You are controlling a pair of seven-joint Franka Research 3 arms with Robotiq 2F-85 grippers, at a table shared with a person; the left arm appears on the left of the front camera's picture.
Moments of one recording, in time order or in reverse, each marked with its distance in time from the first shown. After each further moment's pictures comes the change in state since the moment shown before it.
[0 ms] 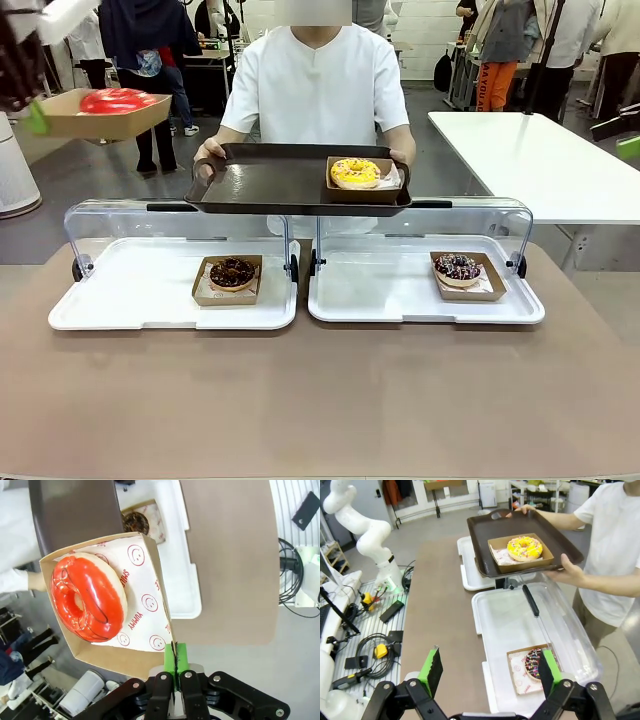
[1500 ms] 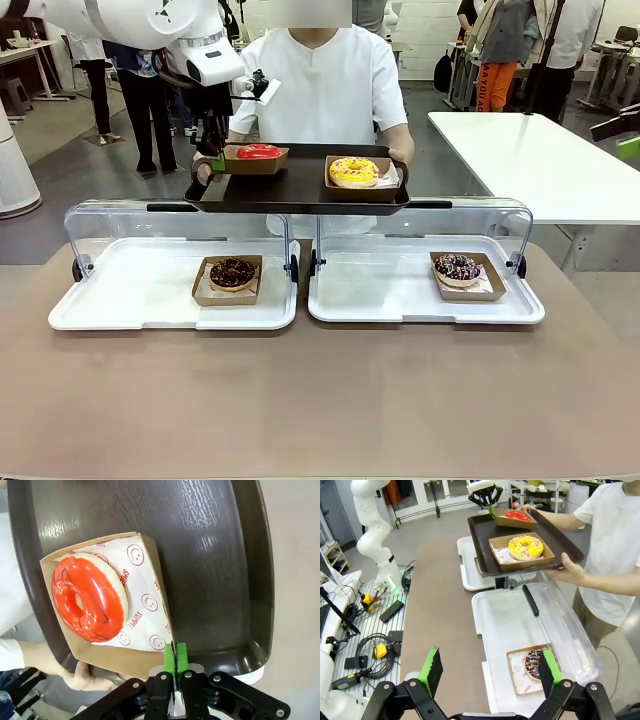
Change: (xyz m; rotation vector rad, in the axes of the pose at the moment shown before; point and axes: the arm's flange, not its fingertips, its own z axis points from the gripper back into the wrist) left arm 0.111 0.195 -0.207 -0.149 -0.083 -0.032; right arm 0.000 0.000 0.000 0.000 0.000 0.000
